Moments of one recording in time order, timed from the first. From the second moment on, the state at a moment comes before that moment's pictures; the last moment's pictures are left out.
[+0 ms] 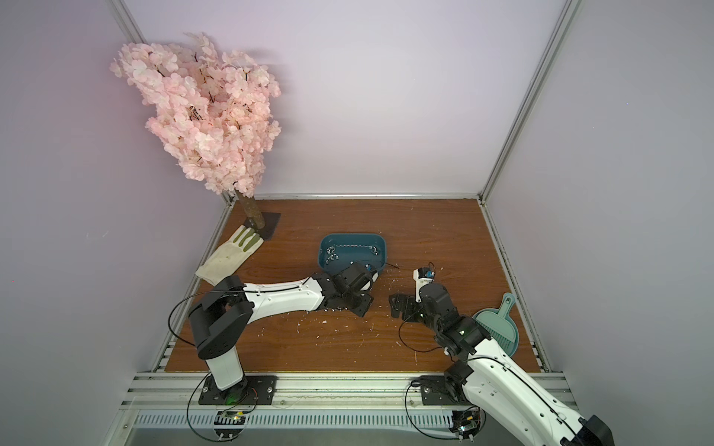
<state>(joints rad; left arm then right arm) -0.97 1.82 1.12 -0.34 0.04 -0.38 0.61 0.70 0.45 -0.43 0.04 0.64</state>
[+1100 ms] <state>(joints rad) -0.77 1.78 1.32 -0.45 -0.02 -0.35 0.61 0.96 0.60 -0.31 -0.01 0.58</state>
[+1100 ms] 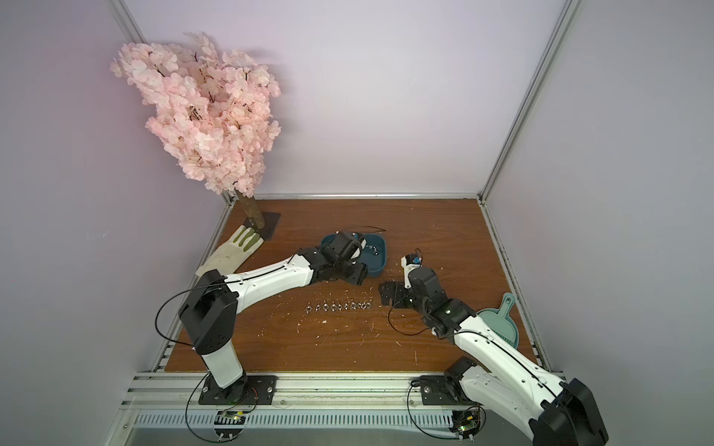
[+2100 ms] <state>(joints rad) -0.52 2.06 1.54 -0.47 -0.08 -0.20 0.58 1.34 0.87 -0.21 -0.06 0.42</state>
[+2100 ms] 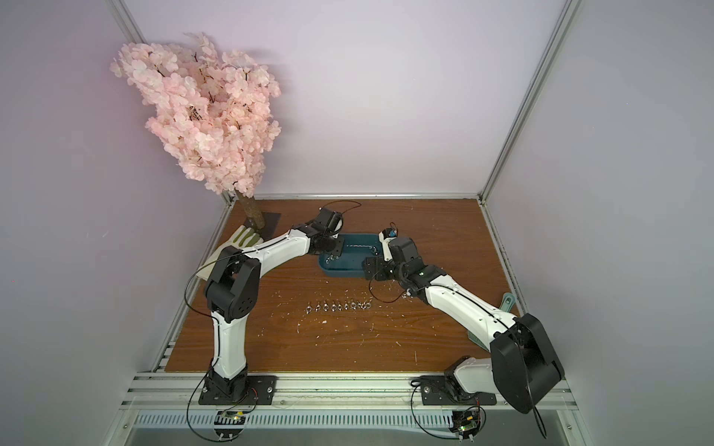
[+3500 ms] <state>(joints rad) -0.51 2.18 1.61 -0.44 -0.10 -0.15 0.55 1.41 0.92 -0.21 -0.10 0.42</state>
